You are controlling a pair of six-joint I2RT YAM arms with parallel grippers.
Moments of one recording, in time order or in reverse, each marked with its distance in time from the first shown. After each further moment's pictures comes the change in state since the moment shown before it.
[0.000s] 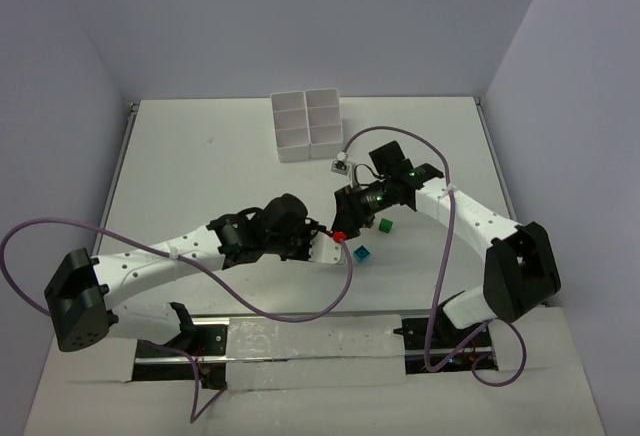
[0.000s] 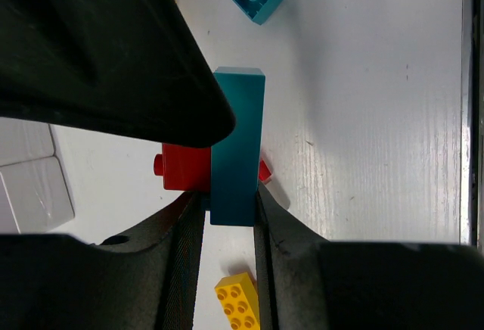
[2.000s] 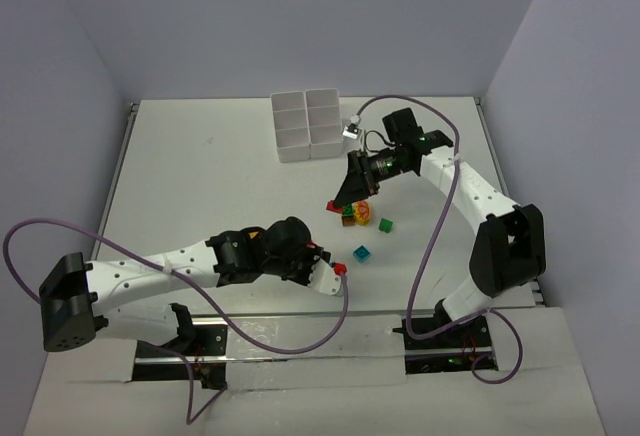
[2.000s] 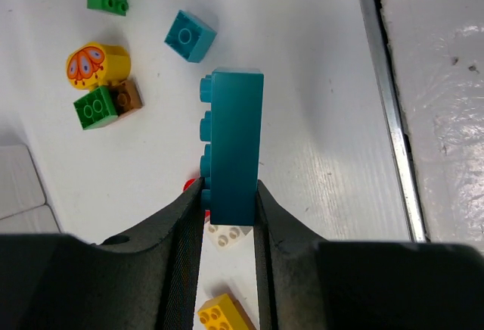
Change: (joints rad) left arm -0.136 -0.058 -0.065 0.013 0.007 0.025; right arm -0.140 0.148 0.284 -0.176 -0.154 -0.074
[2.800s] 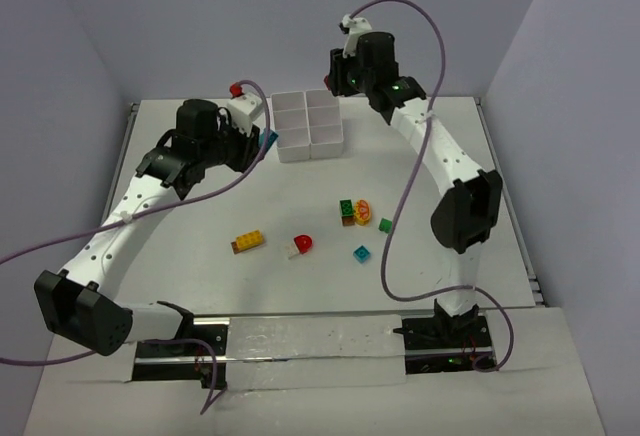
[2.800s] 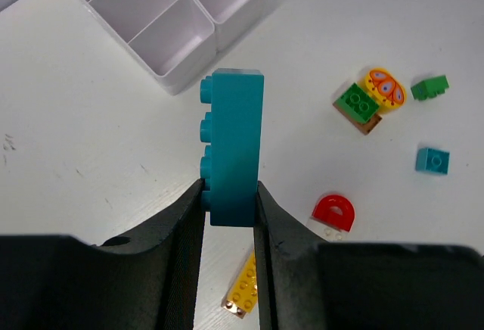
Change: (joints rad) left arm 0.772 0.078 0.436 -0.121 0.134 -0.628; right arm 0.063 0.345 0.695 0.390 1.048 0.133
